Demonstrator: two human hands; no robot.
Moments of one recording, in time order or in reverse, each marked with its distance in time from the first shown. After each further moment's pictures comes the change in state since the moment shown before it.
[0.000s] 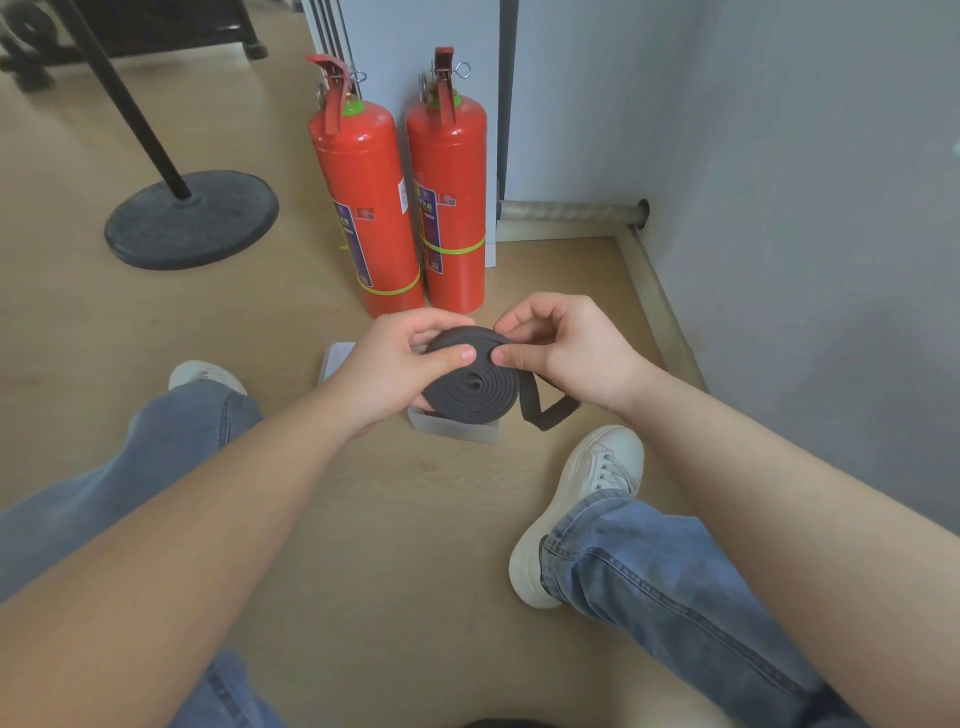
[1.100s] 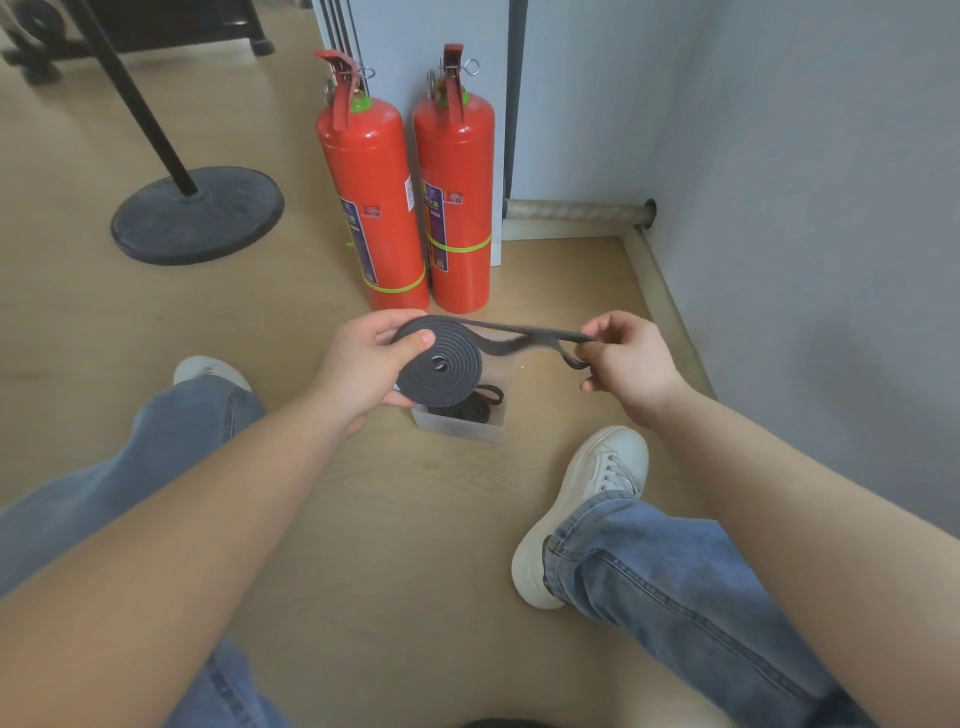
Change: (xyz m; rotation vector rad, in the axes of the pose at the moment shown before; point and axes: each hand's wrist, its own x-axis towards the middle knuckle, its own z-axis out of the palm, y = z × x) left_hand 0.011 -0.026 -0.018 -0.135 0.296 -0.171; right_hand 0.006 0.060 -0.023 0.136 0.334 0.283
